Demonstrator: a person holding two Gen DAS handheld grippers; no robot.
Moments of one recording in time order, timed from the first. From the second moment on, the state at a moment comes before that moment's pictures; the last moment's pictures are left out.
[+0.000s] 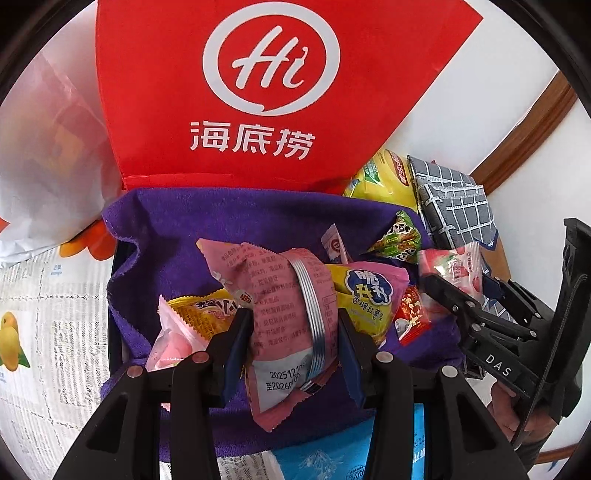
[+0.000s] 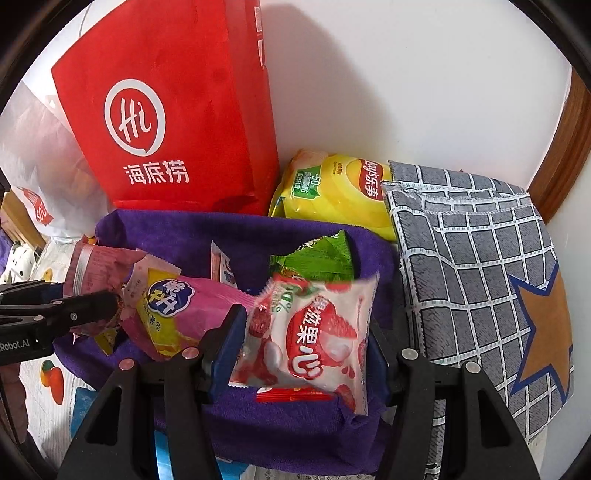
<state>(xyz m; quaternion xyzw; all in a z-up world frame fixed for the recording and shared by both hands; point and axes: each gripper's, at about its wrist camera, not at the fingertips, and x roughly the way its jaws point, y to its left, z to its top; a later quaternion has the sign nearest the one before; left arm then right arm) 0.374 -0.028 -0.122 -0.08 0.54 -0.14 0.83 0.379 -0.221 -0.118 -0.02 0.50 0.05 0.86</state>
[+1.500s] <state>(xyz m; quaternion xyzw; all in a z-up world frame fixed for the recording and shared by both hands) 0.221 -0.018 -0.024 -0.07 0.48 -0.11 0.87 0.215 -0.220 -0.003 0.01 0.43 0.04 0.90</state>
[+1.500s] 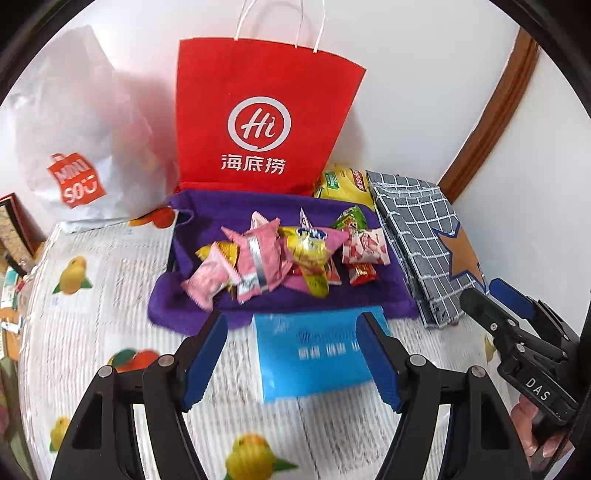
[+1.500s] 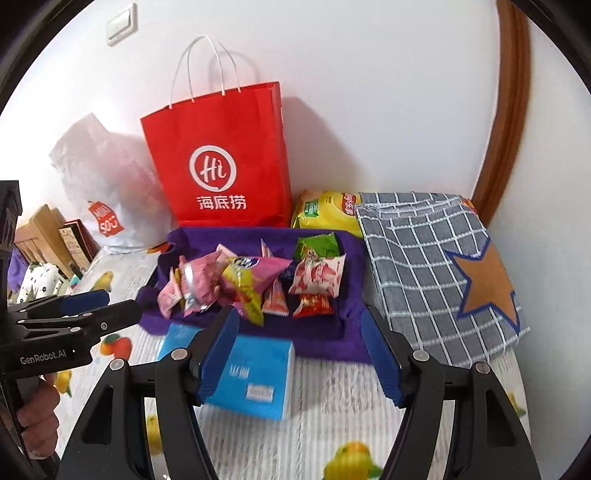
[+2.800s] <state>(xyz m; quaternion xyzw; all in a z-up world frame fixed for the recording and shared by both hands) 0.044 -0.050 0.004 -0.02 0.40 -0.06 0.91 0.032 -0.253 0.026 0.02 0.38 -0.01 0.93</state>
